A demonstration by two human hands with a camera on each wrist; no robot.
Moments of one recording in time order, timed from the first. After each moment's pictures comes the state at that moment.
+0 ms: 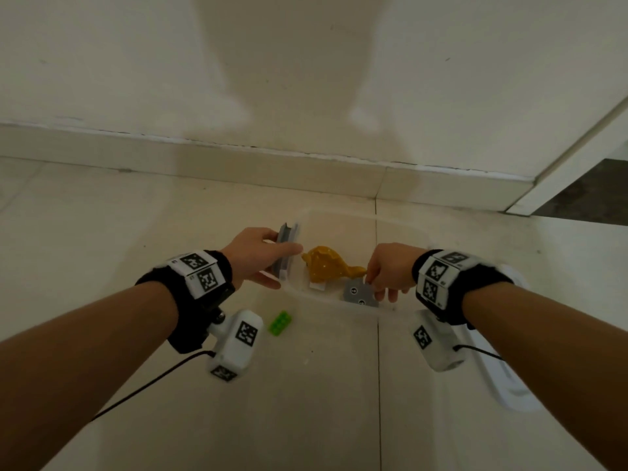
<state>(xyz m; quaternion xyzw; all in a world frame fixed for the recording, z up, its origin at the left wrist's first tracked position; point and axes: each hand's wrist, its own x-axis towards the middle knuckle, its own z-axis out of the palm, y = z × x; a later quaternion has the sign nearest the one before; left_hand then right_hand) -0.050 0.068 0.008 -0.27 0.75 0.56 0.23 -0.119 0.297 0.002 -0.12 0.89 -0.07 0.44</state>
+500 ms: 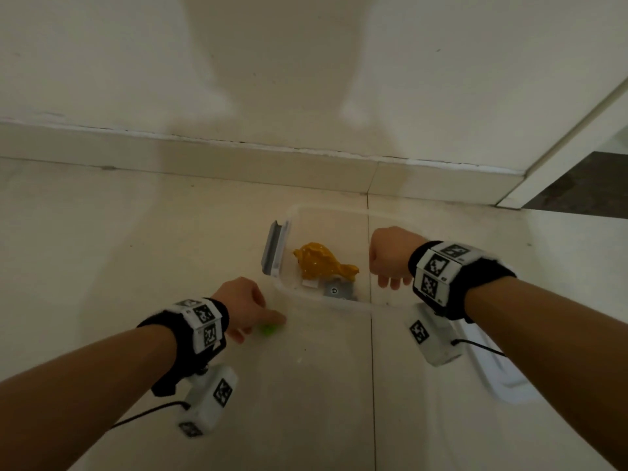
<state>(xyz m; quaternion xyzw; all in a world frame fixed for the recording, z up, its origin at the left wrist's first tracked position) -0.010 0.067 -0.046 -0.25 0.83 0.34 0.37 -0.121 0.298 0.016 -0.10 0.92 -0.04 0.38</state>
